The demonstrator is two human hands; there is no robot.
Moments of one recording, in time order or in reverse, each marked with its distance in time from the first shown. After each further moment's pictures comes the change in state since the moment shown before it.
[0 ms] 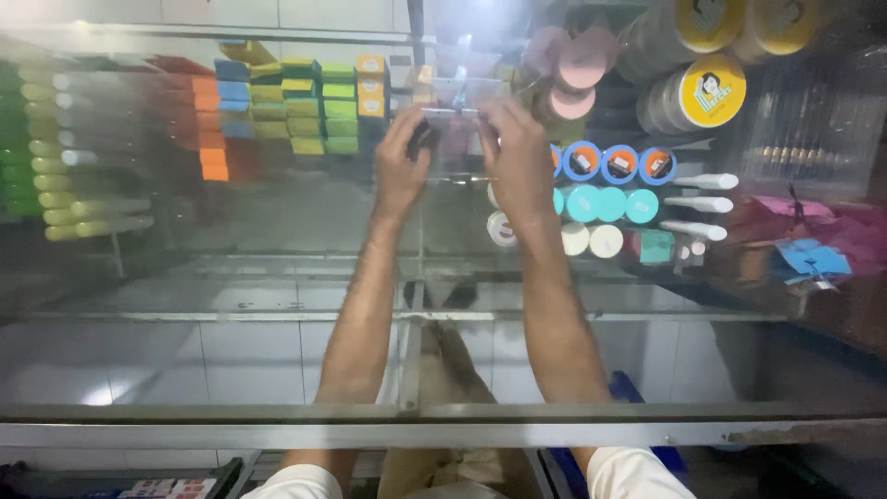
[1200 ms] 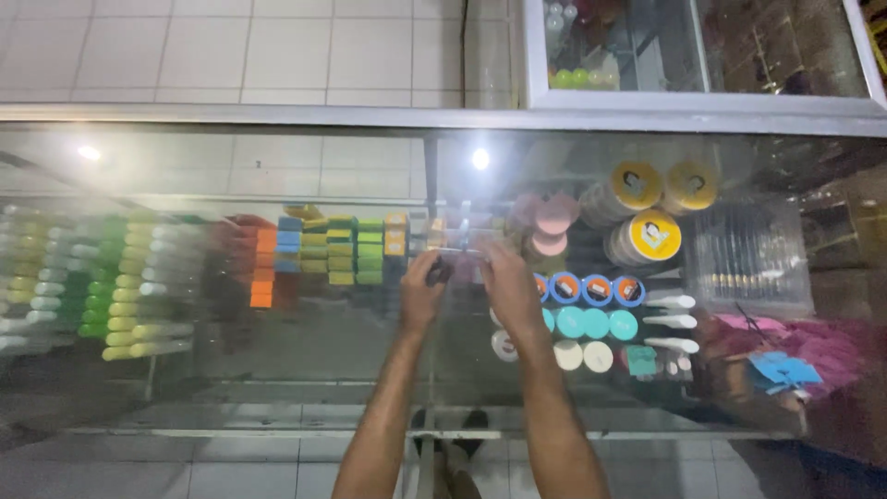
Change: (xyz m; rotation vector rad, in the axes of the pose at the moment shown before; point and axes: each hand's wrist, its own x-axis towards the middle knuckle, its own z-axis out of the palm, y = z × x) left_hand -0.007 -0.051 0.022 0.160 0.077 -0.069; right_hand 0.002 -0.012 -0.009 -0.065 -0.188 0.192
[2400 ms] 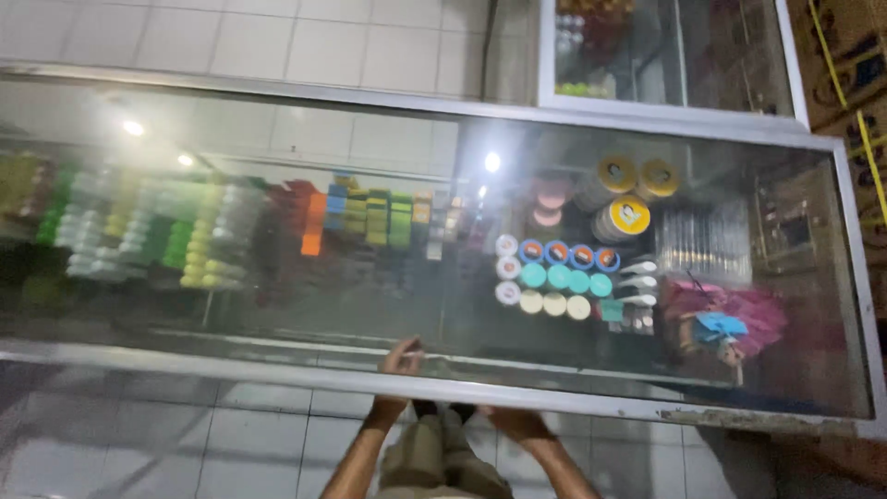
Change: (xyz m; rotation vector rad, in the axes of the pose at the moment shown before) left_hand -0.257 0.038 -0.135 -0.335 -0.092 -0.265; right_hand -0.302 0.091 0.094 0.026 -0.863 0.434
